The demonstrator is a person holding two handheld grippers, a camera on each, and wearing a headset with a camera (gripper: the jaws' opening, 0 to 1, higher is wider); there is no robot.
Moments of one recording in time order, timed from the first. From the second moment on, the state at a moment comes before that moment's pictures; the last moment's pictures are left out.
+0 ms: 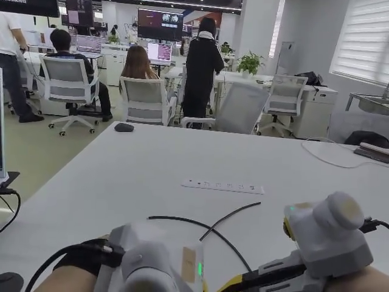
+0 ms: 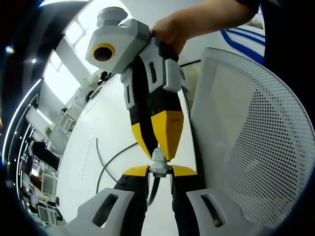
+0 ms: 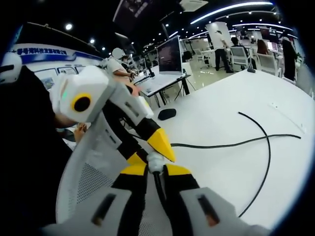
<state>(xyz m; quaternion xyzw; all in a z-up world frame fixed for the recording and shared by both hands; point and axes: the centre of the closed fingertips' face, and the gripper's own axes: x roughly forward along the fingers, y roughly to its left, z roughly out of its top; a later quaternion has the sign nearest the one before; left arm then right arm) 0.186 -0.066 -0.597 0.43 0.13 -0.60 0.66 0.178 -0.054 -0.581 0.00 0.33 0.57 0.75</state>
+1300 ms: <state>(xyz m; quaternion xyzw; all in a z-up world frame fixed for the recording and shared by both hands) 0.182 -0.066 -0.616 0.38 0.25 -0.63 0.64 0.173 -0.053 -0.602 -0.45 0.18 0.51 0.71</state>
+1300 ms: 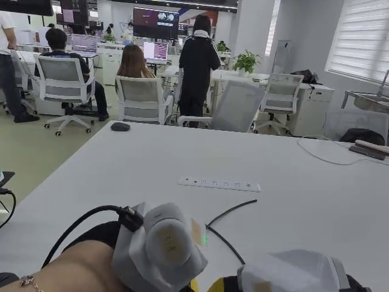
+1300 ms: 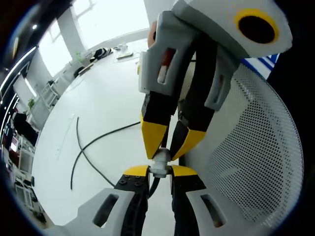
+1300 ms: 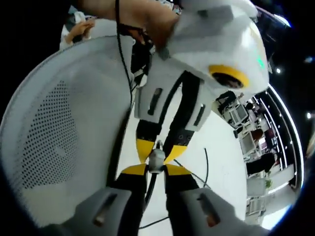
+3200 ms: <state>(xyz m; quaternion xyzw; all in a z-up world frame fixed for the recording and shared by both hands) 0.194 -0.065 -0.597 0.38 0.21 -0.59 0.68 0.181 -0.070 -0.585 -0.24 0.24 0.47 0.81</state>
